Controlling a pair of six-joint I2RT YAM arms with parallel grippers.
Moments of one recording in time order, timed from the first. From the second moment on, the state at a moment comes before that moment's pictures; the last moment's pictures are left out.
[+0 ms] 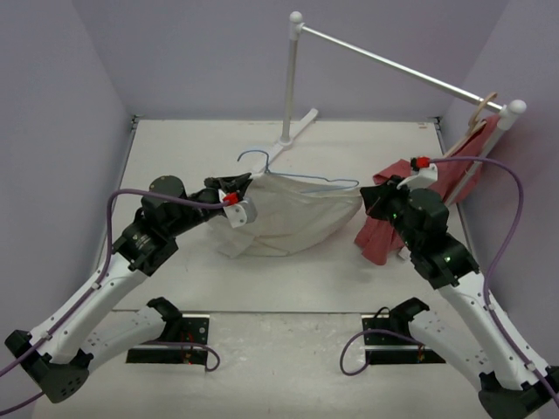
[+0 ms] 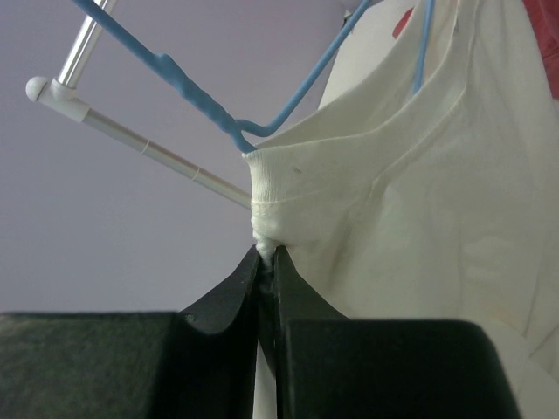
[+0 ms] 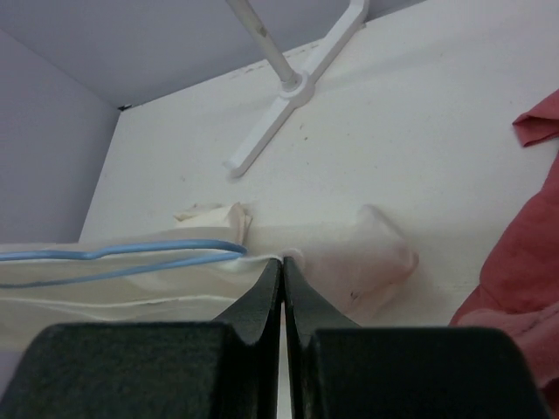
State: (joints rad) left arm -0.64 0.88 0.97 -0.17 0.31 0.84; right arm 0.48 0.73 0.83 -0.36 0.19 0.60
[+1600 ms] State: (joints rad) left arm -0.64 1.03 1.07 -0.15 0.25 0.81; right arm 0.49 1.01 1.38 -0.65 0.04 0.47
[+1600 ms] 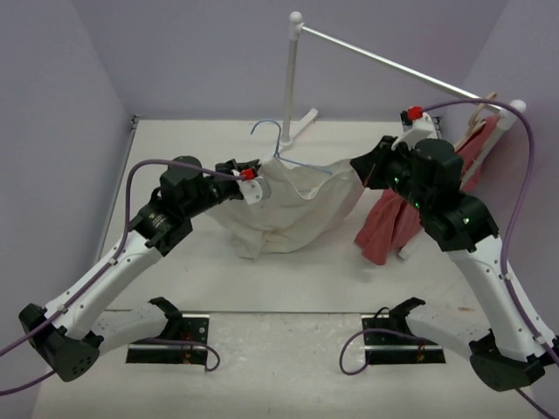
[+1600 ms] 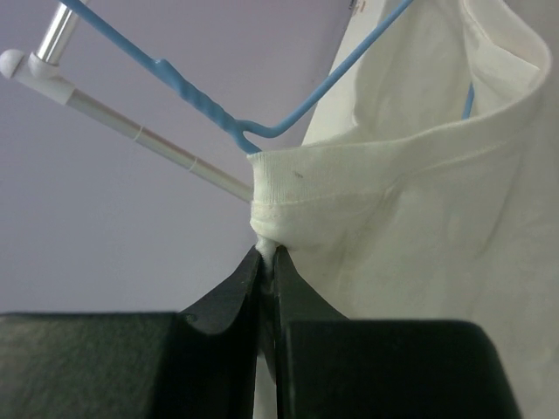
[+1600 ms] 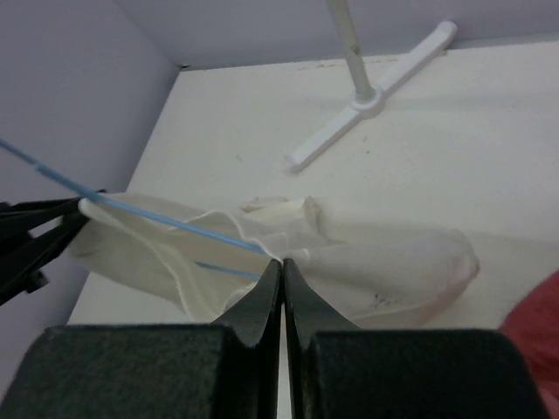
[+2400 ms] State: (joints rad) left arm -0.64 0.99 1.03 -0.14 0.54 0.63; right arm 0.72 1.22 1.47 -0.71 0.01 0.42
